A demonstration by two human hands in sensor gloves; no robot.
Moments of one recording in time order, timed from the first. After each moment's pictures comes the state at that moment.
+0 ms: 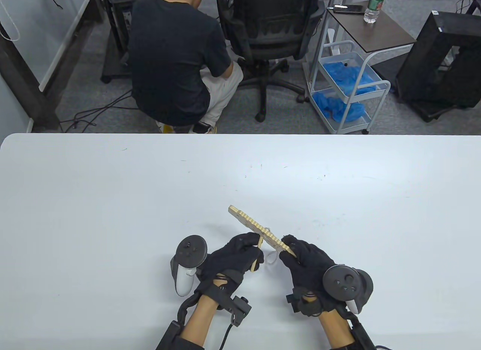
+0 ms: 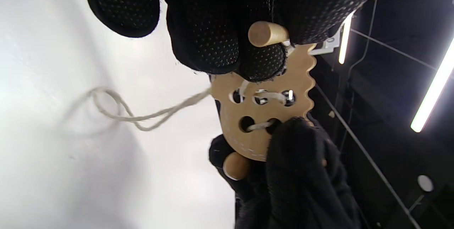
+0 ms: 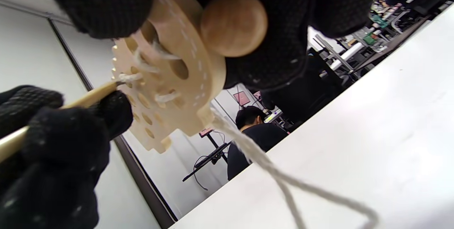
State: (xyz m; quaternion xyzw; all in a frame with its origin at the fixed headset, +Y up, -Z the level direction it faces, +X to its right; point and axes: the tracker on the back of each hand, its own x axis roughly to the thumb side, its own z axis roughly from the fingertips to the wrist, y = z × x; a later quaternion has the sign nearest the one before) left_hand -0.104 -0.740 -0.265 -0.15 -0.10 0.63 0.76; right_hand 0.163 -0.721 -0.232 0.07 -0.21 0.88 0.42
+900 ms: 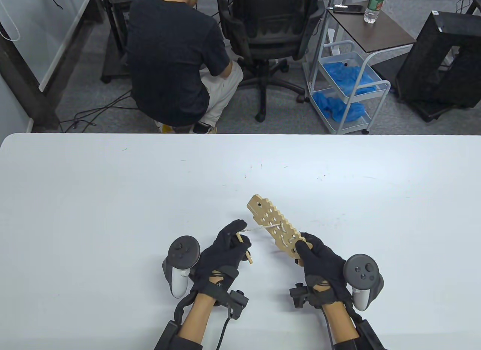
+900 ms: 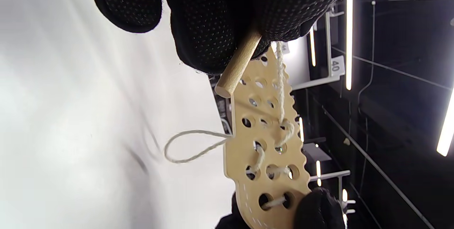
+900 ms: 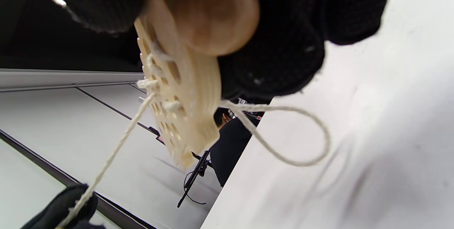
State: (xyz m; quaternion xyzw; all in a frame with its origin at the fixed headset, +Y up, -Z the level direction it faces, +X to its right) left_hand -0.125 -0.738 -0.267 -0.08 -0.03 0.60 0.80; right_hand 0.192 -0.744 -0.246 -0.03 -0.15 0.81 0.56
